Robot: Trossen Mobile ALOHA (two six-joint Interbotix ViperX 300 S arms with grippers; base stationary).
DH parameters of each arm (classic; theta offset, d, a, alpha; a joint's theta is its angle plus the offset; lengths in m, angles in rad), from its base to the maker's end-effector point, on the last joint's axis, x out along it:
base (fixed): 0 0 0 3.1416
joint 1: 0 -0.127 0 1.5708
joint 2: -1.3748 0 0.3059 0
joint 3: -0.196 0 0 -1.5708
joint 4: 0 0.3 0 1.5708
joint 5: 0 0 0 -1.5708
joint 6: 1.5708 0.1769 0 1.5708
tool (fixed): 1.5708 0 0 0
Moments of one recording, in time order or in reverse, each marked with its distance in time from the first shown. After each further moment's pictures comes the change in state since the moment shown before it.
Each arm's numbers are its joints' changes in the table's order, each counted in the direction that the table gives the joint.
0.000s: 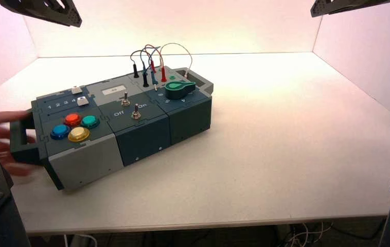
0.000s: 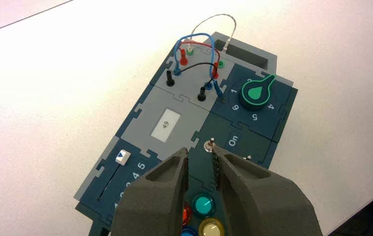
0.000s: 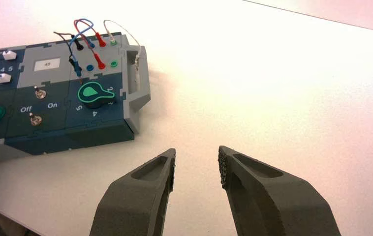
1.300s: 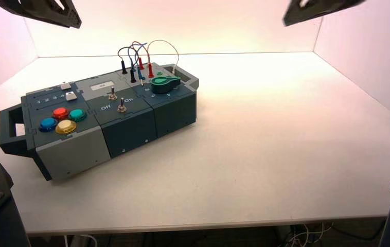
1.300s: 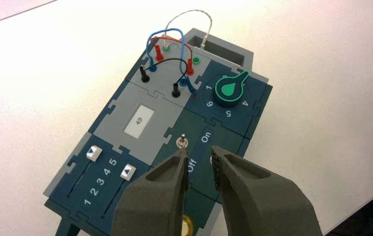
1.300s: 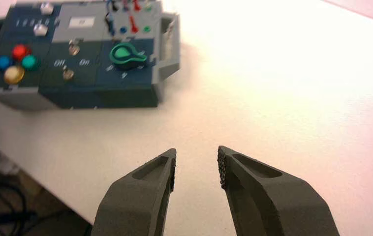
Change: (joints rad) left arm -0.008 0.002 0.000 -0.006 0.014 -0.023; right arm -0.175 0.144 -0.075 0.002 0.041 -0.021
